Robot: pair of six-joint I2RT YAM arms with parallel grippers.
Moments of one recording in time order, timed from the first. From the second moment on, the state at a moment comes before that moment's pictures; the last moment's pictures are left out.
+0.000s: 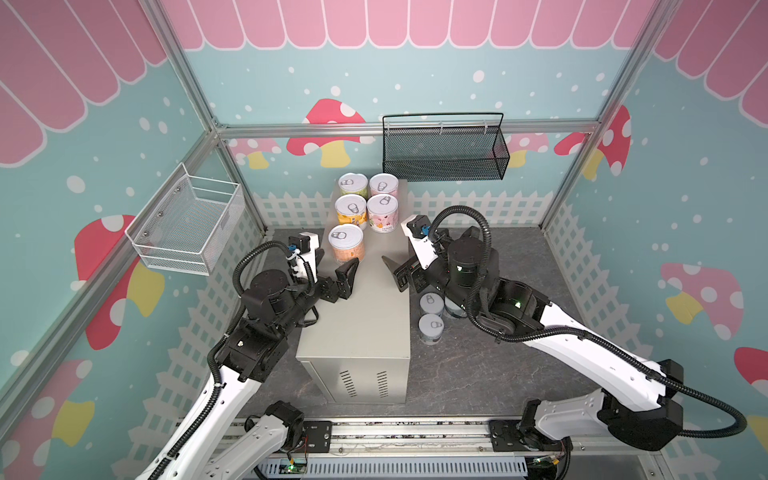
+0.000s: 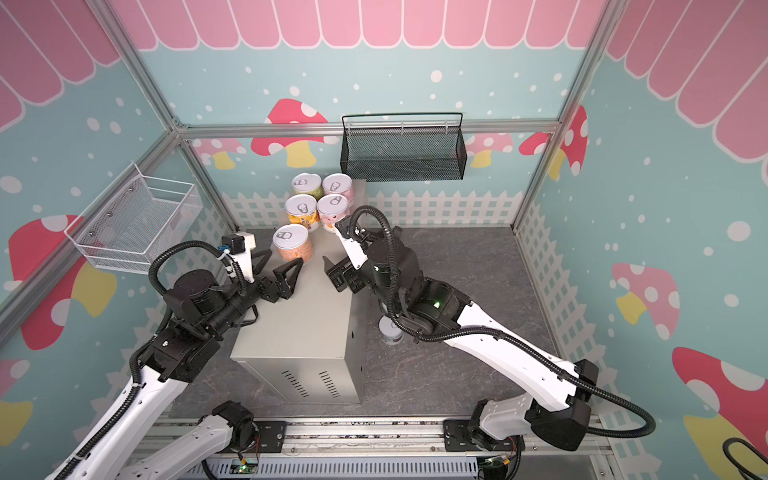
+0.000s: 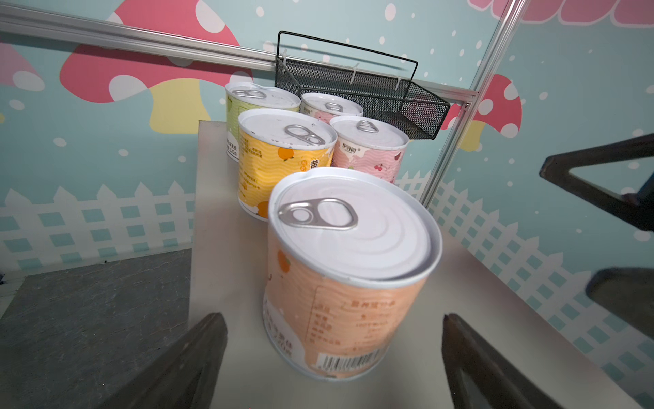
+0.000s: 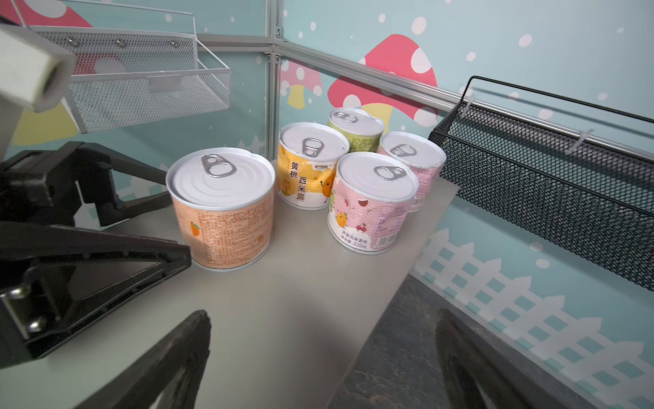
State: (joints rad) left arm -0.41 0.84 0.98 -0.24 0.06 -0.19; right arm 0.99 1.34 1.53 -0.37 0.35 -0.10
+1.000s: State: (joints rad) left arm -0.41 0.98 1.07 -0.20 0.09 -0.11; right arm 0.93 1.26 1.43 -0.36 0.31 -0.08
